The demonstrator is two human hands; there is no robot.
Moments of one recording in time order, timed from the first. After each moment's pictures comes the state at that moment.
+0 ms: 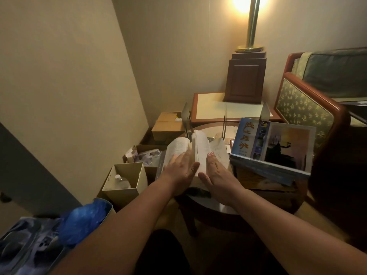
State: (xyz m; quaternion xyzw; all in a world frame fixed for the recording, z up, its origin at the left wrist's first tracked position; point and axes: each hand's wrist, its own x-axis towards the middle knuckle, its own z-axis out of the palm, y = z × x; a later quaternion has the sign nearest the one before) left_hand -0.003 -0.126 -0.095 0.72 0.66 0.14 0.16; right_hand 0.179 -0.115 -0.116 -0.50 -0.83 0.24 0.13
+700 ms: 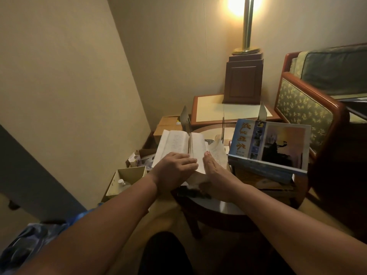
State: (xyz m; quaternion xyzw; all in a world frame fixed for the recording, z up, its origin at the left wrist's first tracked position) left_hand -0.034 -0.121 -0.067 0.91 0.35 0.12 -0.17; right_hand 0.186 -0.104 -0.108 -0.44 -0.87 0.21 0.11
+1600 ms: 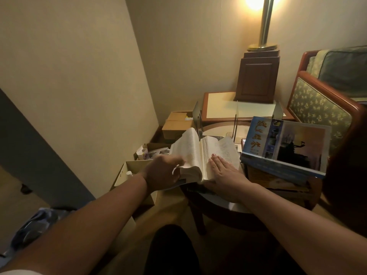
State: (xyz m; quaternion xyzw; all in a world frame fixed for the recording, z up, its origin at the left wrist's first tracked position) left_hand -0.089 -0.149 -0.072 0.86 0.47 0.19 -0.02; right_hand 0.167 -0.103 -0.117 -0.47 -0.87 0.14 -0.03
